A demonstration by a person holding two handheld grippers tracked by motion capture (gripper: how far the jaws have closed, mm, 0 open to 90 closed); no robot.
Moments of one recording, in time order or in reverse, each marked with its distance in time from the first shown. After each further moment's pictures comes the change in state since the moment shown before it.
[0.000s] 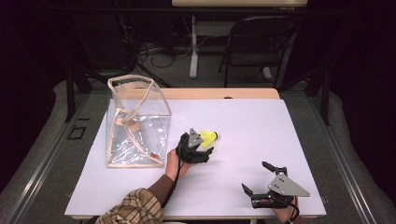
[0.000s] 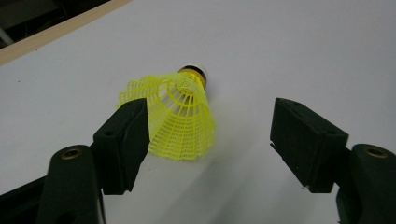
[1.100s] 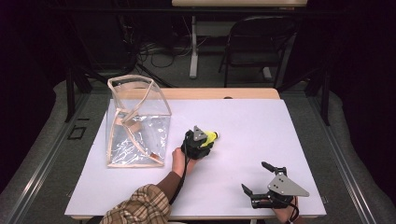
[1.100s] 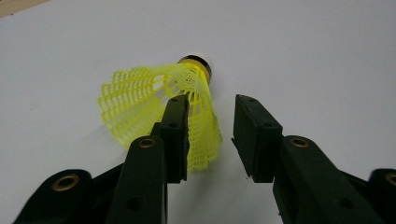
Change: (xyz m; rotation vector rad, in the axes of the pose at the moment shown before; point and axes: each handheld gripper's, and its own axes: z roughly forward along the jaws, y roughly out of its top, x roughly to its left) left arm 0.002 0.004 0.025 0.063 -0.004 -0.103; right arm 0.000 0.000 0.001 0.010 0.005 -0.004
